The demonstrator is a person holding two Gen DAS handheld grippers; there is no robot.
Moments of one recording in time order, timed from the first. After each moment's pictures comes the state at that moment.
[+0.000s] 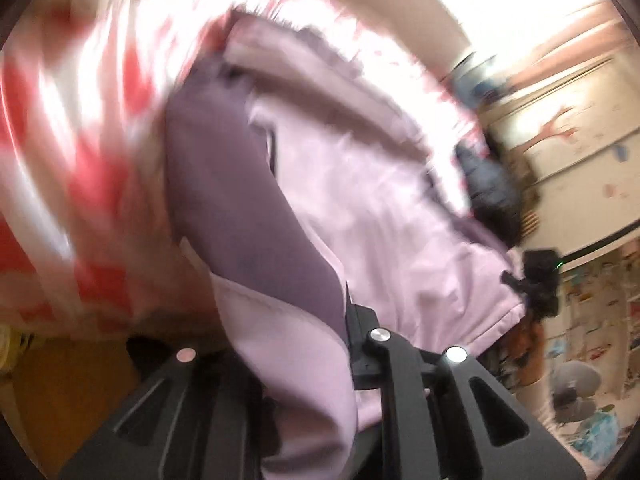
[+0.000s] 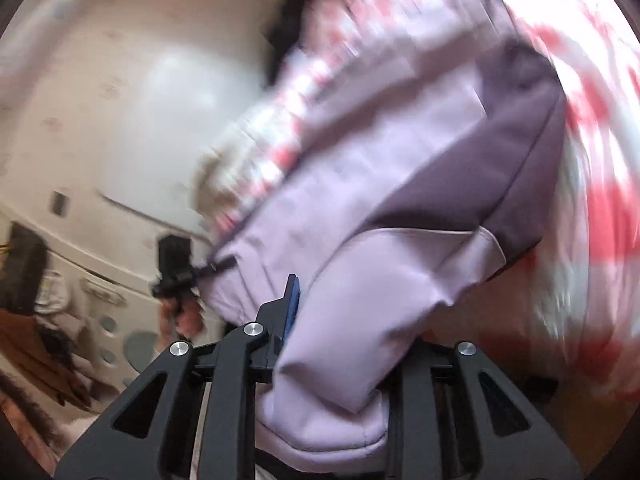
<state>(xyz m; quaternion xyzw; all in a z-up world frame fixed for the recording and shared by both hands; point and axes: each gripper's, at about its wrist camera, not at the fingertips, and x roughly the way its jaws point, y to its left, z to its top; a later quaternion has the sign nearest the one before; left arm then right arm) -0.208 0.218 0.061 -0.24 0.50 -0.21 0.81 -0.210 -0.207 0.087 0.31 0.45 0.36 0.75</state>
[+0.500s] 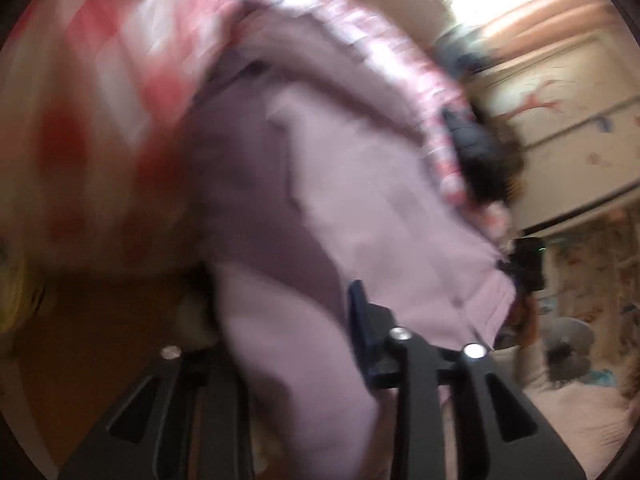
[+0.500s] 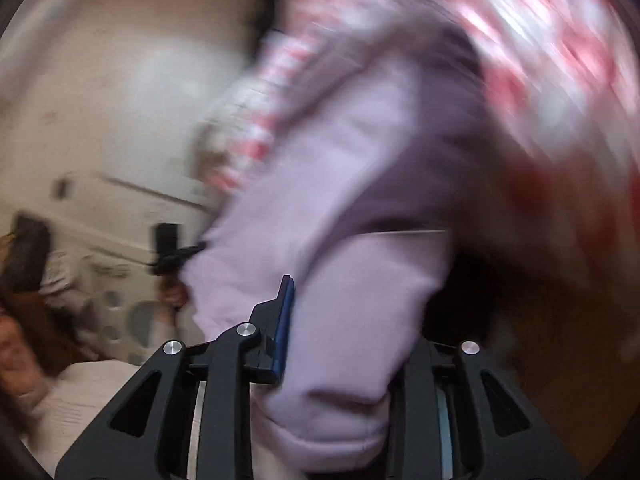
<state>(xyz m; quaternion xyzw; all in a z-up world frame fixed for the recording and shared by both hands) -0.314 0.277 0.026 -0.21 0.56 -0.21 0.77 -0.335 -0.320 0.026 0.32 0.55 0.31 0.70</state>
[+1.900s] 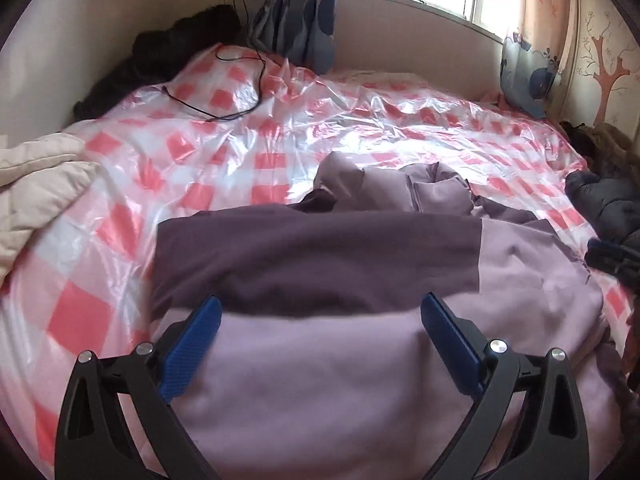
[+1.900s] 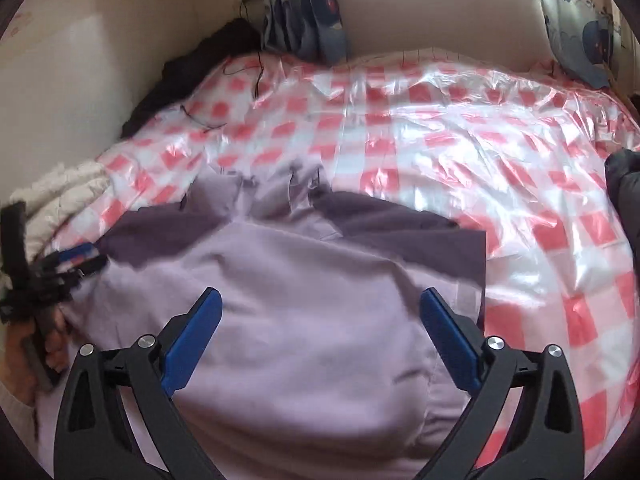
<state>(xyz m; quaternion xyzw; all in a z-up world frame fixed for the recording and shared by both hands) 0.036 0.095 0.019 0.01 0.37 -0.06 0.93 0.018 -0.218 0.038 0.03 0.40 0.11 0.91</state>
